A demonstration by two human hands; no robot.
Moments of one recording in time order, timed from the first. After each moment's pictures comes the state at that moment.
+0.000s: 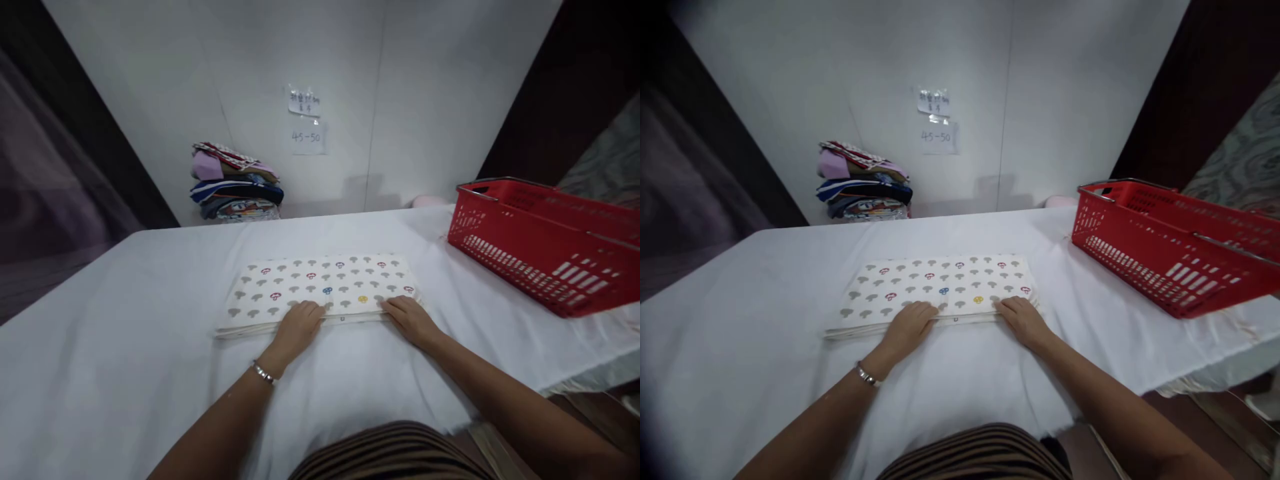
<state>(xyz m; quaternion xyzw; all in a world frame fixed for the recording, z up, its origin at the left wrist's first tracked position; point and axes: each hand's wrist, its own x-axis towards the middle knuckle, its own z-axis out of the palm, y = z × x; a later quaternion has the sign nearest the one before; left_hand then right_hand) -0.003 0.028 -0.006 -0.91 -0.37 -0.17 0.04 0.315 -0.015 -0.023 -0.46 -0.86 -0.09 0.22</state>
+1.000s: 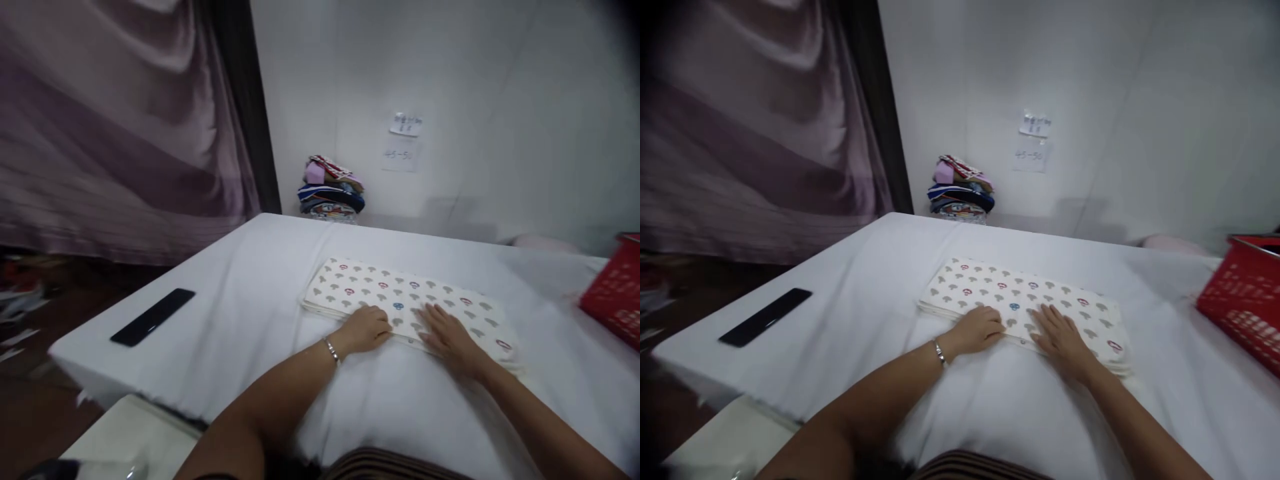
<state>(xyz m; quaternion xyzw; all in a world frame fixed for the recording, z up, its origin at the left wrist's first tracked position) -0.012 0.024 -0.002 -0.92 -0.34 -0.20 -0.02 0.261 0.034 -0.021 -0.45 -0.88 -0.01 0.16</state>
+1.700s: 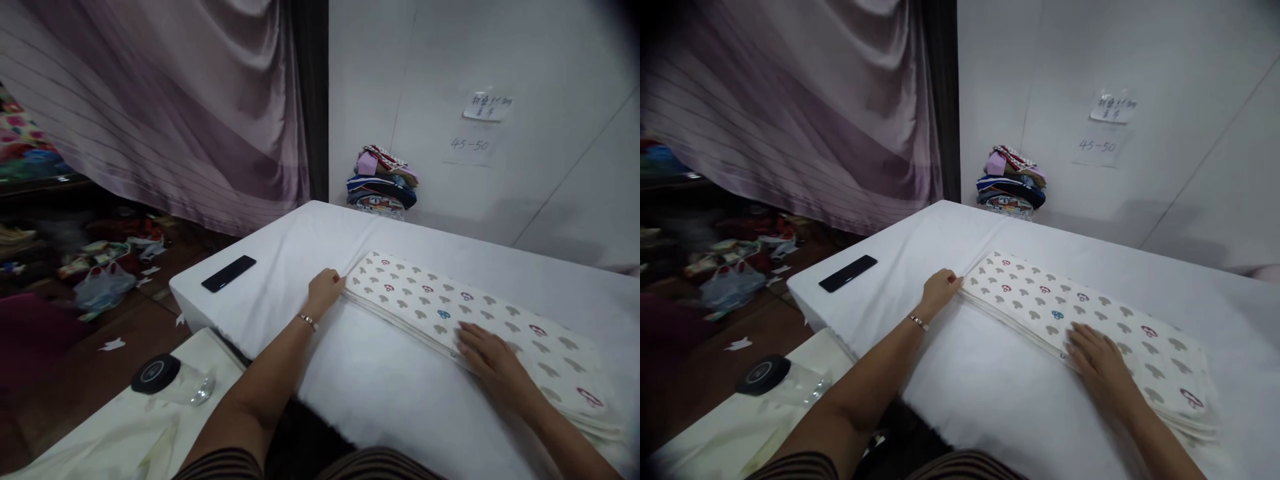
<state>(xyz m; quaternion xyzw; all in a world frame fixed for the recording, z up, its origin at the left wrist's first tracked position) -0.150 -0.001 0.023 -0.54 -0.80 -0.26 -0.04 0.246 0.044 -0.035 -0.43 -0.87 0.07 0.21</state>
